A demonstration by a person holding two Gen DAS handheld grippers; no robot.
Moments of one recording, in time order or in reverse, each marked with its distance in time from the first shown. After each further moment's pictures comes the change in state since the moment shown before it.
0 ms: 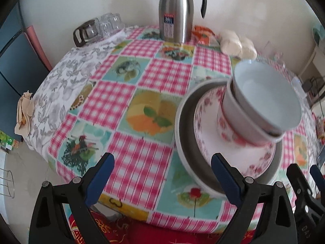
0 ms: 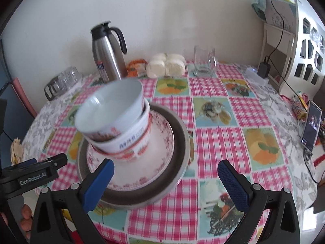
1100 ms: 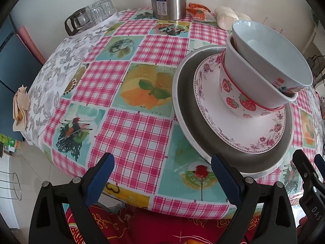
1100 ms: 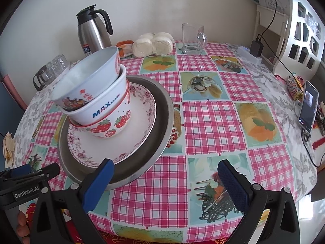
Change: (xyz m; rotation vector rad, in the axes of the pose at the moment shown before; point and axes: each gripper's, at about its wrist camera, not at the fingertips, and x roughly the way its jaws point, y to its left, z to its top) left arm 0.023 -0.005 -0.023 0.053 0.101 0.009; right arm 0.017 -0.017 -0.022 0.029 0.082 -0.040
